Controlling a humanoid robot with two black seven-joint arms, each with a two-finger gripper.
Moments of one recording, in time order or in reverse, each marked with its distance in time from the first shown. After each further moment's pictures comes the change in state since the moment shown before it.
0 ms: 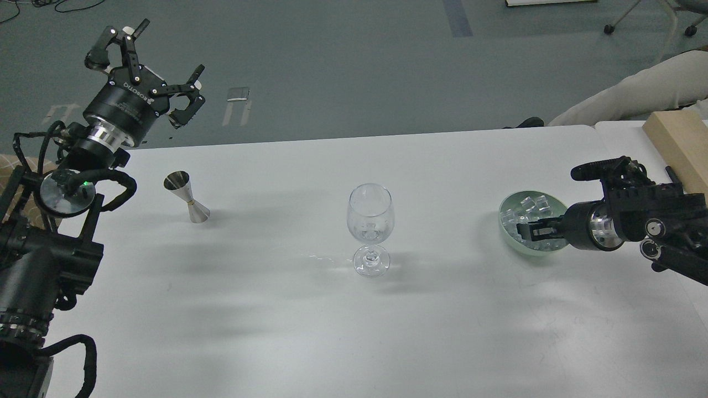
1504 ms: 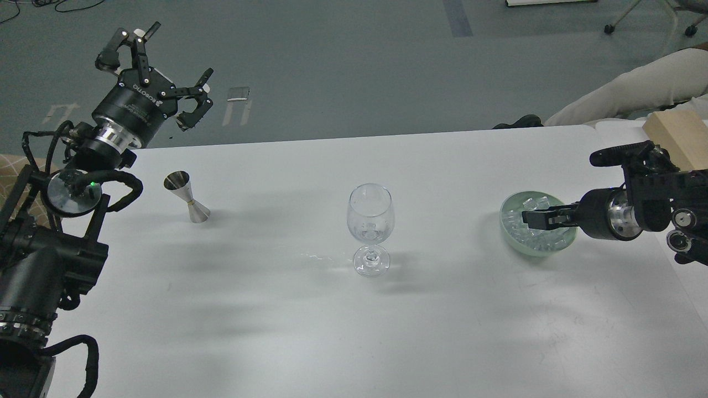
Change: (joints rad) left arm -0.005 -0.004 0.025 0.000 0.000 0.000 0.000; right arm 0.026 -0.107 0.023 0.119 0.011 -0.005 -0.002
